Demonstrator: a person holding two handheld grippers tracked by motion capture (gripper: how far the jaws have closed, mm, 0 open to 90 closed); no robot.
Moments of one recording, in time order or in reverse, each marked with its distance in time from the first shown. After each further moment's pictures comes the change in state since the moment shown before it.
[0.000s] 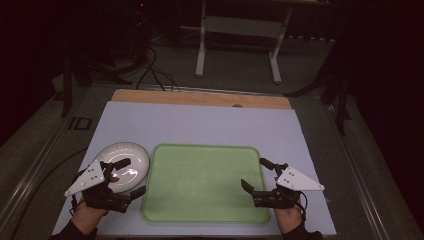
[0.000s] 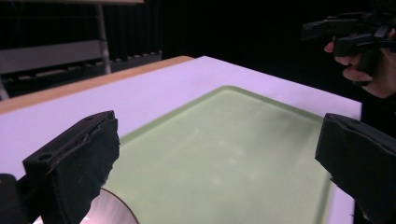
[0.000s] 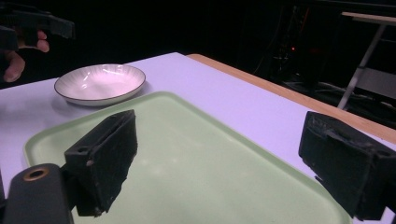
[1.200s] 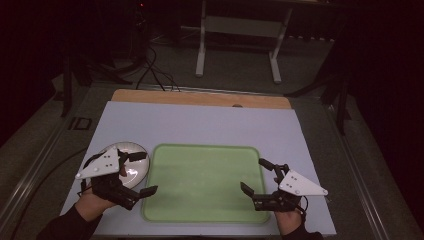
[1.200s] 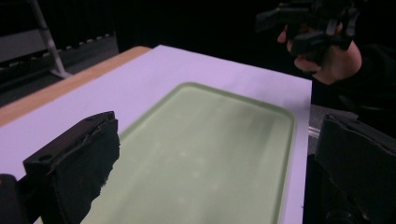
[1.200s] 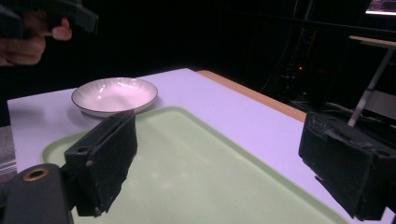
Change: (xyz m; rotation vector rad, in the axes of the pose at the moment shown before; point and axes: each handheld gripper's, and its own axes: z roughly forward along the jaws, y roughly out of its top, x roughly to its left) left arm -0.017 0.063 0.019 0.115 -0.168 0.110; right arm 0.007 0.004 -0.006 -0.070 0.040 -0.036
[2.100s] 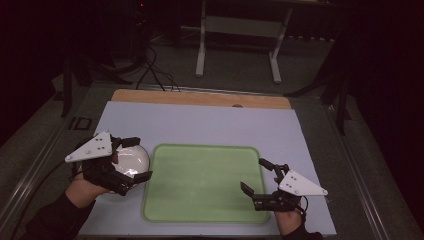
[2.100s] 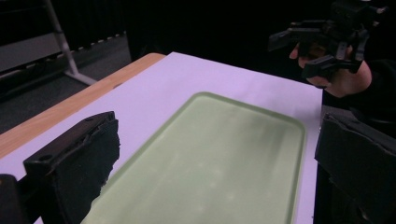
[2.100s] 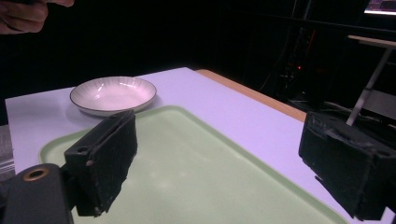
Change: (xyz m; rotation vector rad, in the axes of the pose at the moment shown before) left arm 0.015 0.034 -0.017 0.021 0.048 0.007; right arm 0.000 0.000 0.000 0.002 -0.007 -0.004
